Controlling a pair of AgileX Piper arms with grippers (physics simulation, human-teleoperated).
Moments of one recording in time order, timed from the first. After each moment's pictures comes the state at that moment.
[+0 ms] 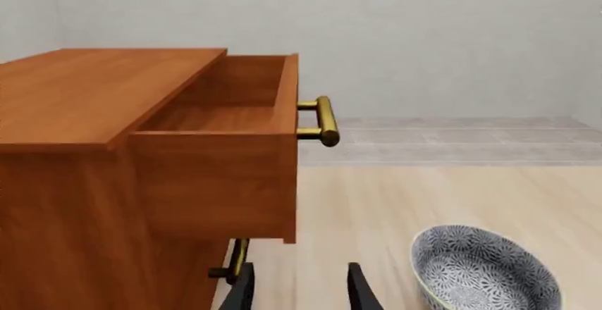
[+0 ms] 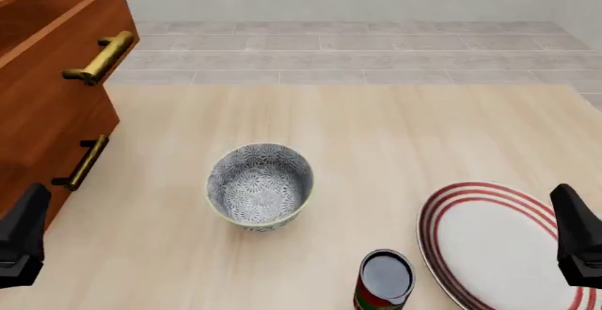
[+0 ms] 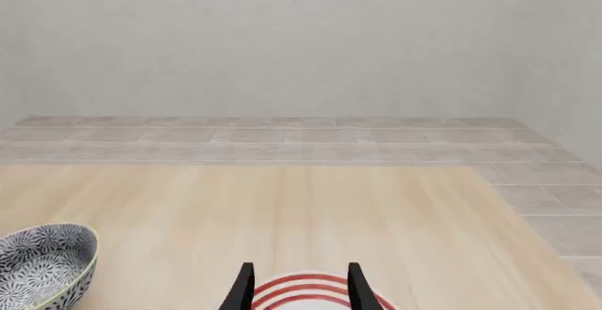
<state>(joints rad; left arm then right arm) 0.00 0.00 0.00 0.00 0.00 0.00 0.00 0.00 0.00 0.00</state>
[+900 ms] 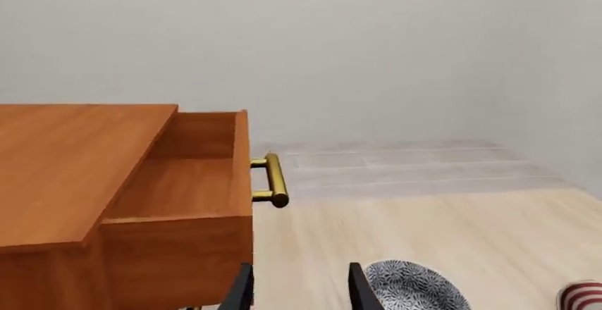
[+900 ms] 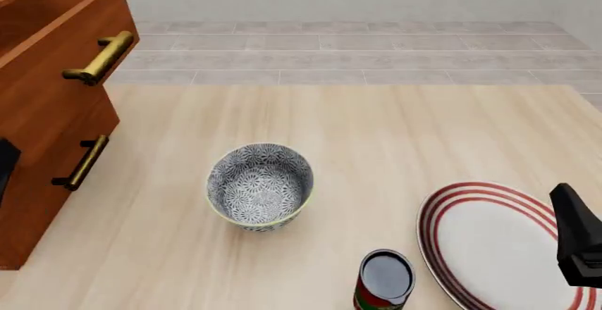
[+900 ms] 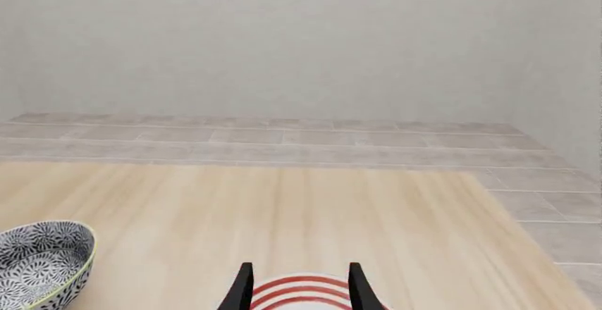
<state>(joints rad) -0.16 0.06 -0.26 0.13 -0.04 0.00 0.00 0.00 0.00 -0.02</state>
